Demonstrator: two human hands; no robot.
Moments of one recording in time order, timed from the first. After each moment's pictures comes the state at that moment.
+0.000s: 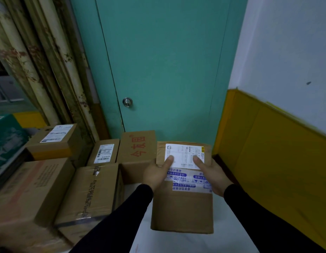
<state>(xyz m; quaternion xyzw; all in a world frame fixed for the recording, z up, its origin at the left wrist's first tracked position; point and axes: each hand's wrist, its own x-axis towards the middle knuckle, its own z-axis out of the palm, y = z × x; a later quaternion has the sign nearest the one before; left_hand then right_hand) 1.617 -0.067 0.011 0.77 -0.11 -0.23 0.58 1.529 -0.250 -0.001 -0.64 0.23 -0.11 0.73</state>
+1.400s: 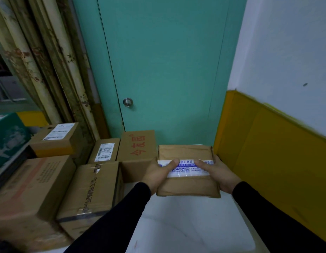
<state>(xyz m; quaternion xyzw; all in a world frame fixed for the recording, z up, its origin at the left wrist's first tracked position) 1.602 -0.068 0.017 0.71 -0.09 -0.26 0.65 1.509 -0.265 0.017 -0.63 0.22 -0.06 0.74</state>
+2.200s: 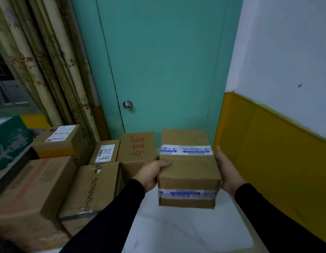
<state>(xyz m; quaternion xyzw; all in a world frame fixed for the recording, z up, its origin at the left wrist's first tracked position) 1.592 -0.056 0.054 0.59 -0.02 -0.39 0.71 1.492 -0.278 0.018 -0.51 0.27 -0.07 0.81</state>
